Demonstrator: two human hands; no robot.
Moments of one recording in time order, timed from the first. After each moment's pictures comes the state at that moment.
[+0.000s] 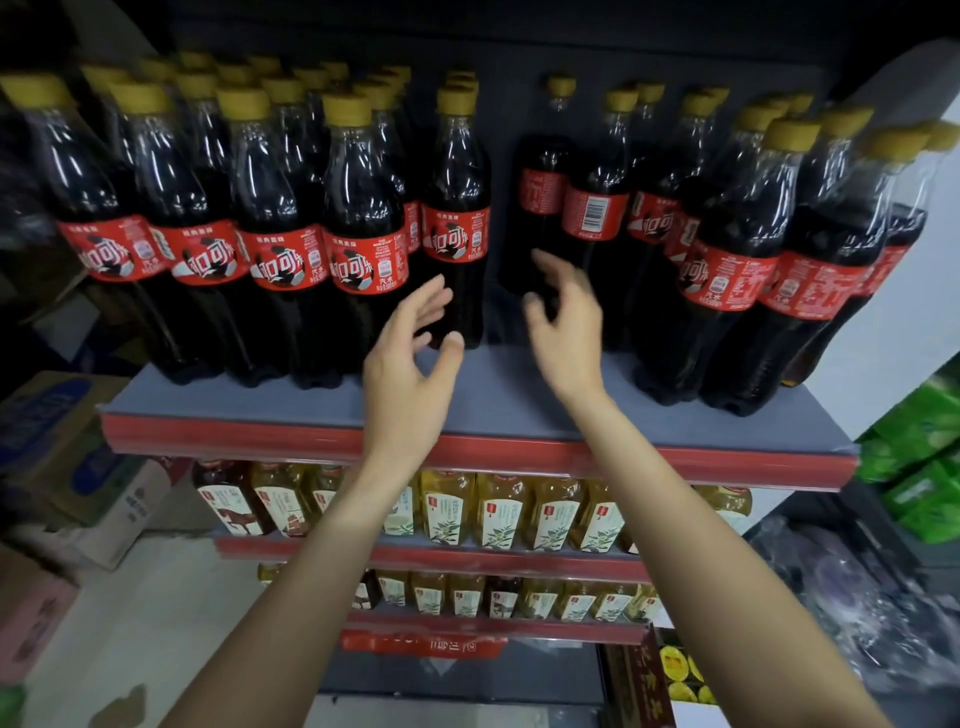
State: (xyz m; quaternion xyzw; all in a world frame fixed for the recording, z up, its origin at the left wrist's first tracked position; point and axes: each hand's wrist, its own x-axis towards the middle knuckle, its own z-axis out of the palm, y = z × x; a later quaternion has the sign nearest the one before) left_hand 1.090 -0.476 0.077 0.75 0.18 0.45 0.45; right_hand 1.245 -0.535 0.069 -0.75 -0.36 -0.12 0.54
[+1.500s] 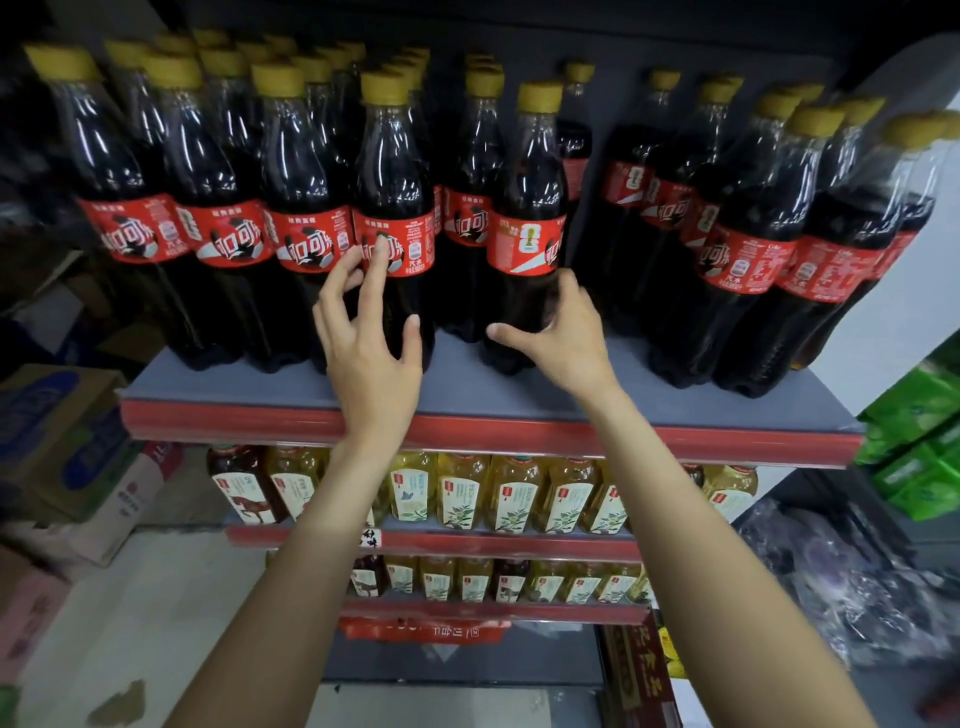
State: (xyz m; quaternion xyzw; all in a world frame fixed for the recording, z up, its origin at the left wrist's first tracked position) left_hand 1.082 -0.419 0.043 0.77 0.20 0.58 0.18; right_hand 1.213 -0.543 0.075 -0.82 -0.33 0.01 0.46
